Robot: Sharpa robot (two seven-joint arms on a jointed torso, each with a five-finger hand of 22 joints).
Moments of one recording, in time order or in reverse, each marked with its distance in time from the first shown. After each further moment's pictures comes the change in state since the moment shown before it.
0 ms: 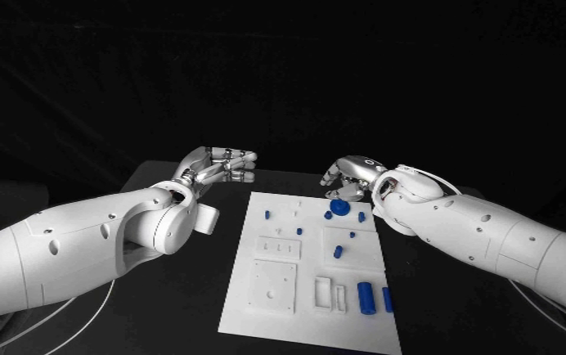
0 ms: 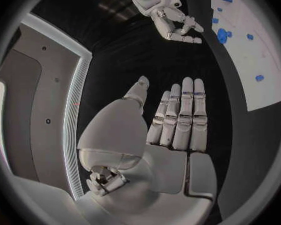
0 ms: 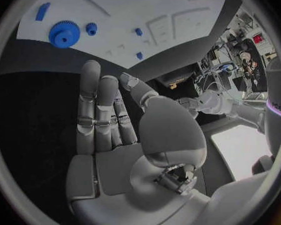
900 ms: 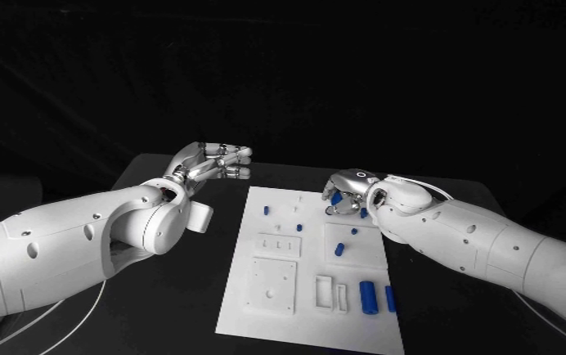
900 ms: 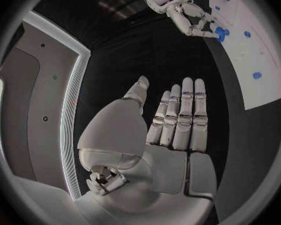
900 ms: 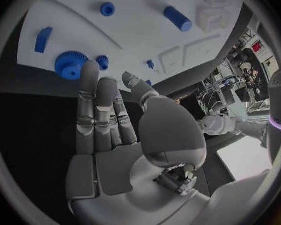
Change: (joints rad) left arm 0.034 -0.022 0.005 0.038 0.000 0.001 -0.005; left_hand -0.004 -0.004 -0.005 -0.005 0.000 -0.002 0.002 0.000 0.000 -0.022 0.010 0.000 0.000 -0.004 0.004 0.000 0.000 -0.015 0.000 0.000 0.000 -0.008; right arm -0.015 0.013 -0.020 -0.022 -0.129 0.064 -0.074; right_hand 0.004 0.004 -0.063 0.003 -0.028 -0.004 -0.003 0.000 0.000 -0.013 0.002 0.000 0.000 -0.004 0.003 0.030 -0.035 -0.001 0.011 0.011 -0.050 0.058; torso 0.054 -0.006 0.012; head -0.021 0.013
